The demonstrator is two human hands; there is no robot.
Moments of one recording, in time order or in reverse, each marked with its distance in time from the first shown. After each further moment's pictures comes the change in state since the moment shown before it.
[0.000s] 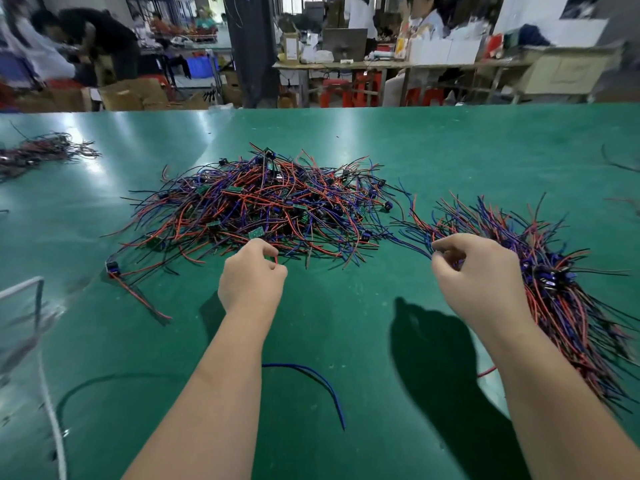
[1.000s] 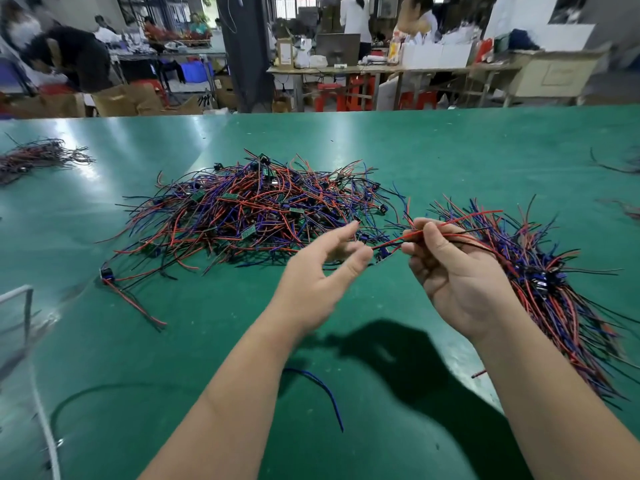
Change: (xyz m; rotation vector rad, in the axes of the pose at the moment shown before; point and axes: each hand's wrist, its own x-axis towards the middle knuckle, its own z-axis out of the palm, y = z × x) left_hand -0.049 0.052 -0.010 -0.627 -0.482 0.464; right_hand 0.001 -0.024 0.002 1.491 -0.283 0.384
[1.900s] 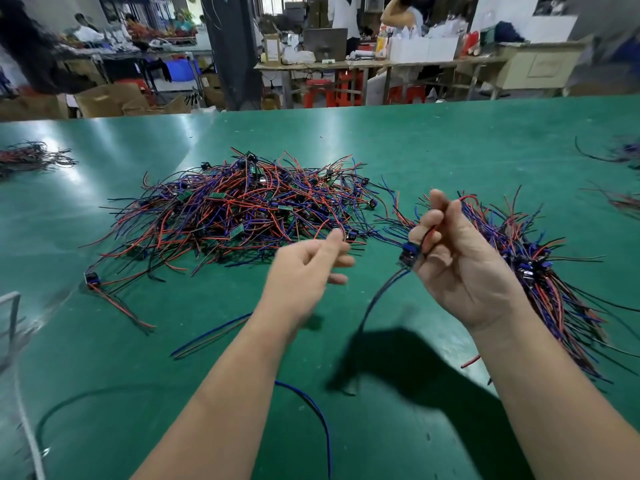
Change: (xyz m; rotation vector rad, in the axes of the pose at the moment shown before) left_hand 0.001 0.011 0.007 -0.177 0.123 -0.262; right_hand 0.003 -0.013 -0.008 0.368 -0.146 0.170
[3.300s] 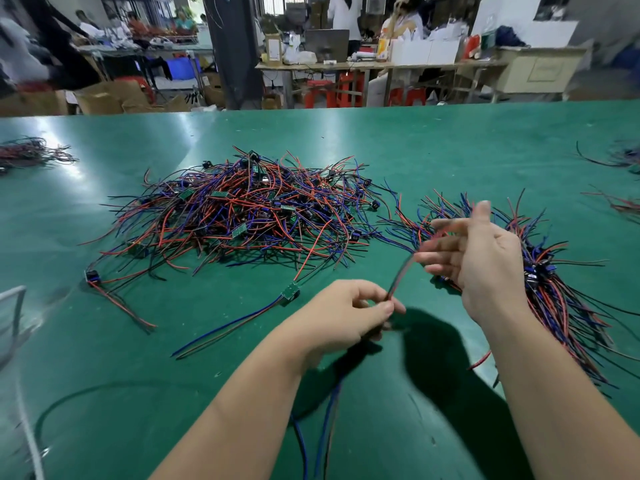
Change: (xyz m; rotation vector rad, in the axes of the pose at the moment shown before) left_hand -0.016 -0.011 0.019 0.103 -0.519 -0.170; right_hand 0.012 -0.004 -0.021 -0.758 0.490 -0.336
